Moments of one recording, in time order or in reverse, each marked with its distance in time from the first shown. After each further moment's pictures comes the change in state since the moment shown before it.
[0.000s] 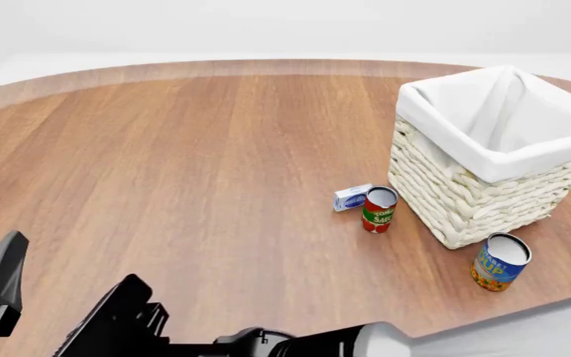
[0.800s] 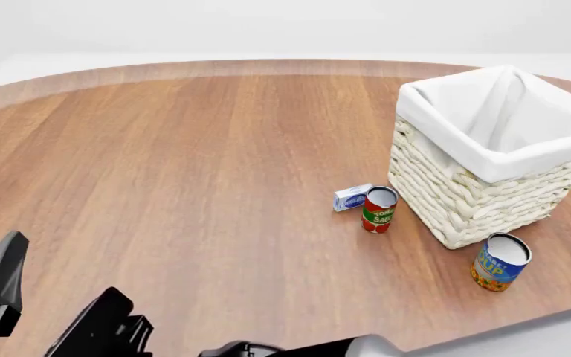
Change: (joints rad) left arm 0.000 0.000 0.000 0.000 0.000; right arm 0.034 0.014 -0.034 0.019 0.007
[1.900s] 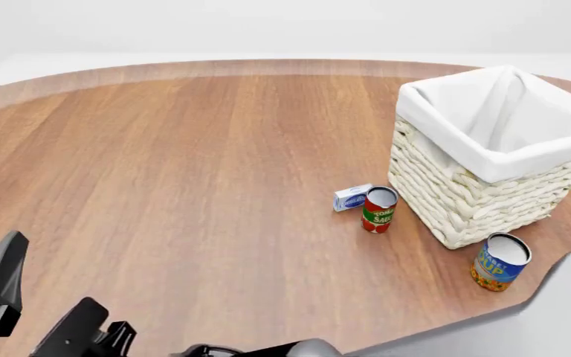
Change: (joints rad) left arm 0.000 0.000 0.000 0.000 0.000; right arm -0.004 0.122 -0.111 0.043 -0.011
